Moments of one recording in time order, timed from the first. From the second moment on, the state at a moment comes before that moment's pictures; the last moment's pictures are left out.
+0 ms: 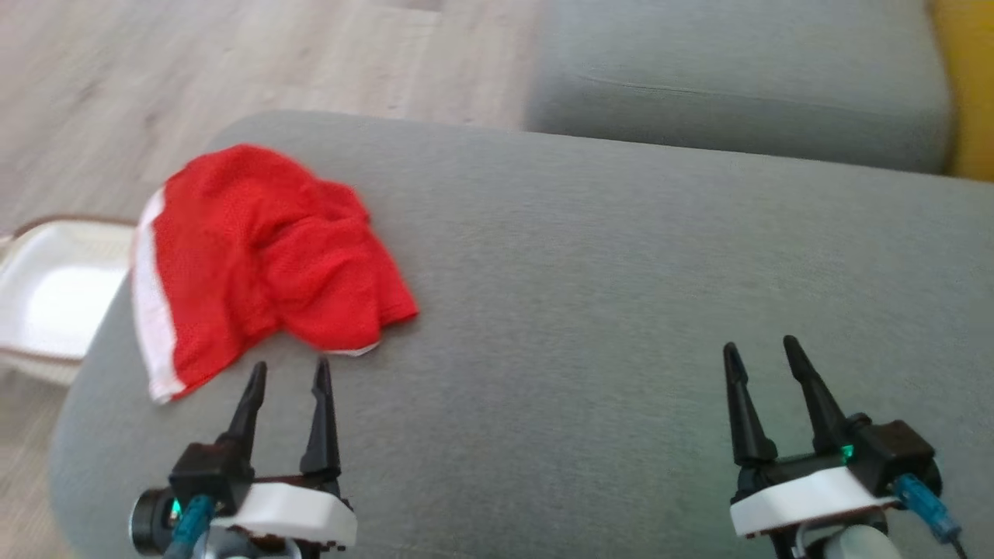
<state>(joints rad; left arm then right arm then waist) 0.10 0.06 -0.20 0.08 -0.18 0.11 -0.25 0.06 -0.04 0.09 0.18 0.16 0.13 -0.25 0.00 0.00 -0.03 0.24</state>
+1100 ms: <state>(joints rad) 0.04 0.06 -0.11 0.08 -0.11 0.05 -0.25 0.01 -0.04 0.15 0.20 0.18 0.13 -0.25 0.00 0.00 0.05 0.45</state>
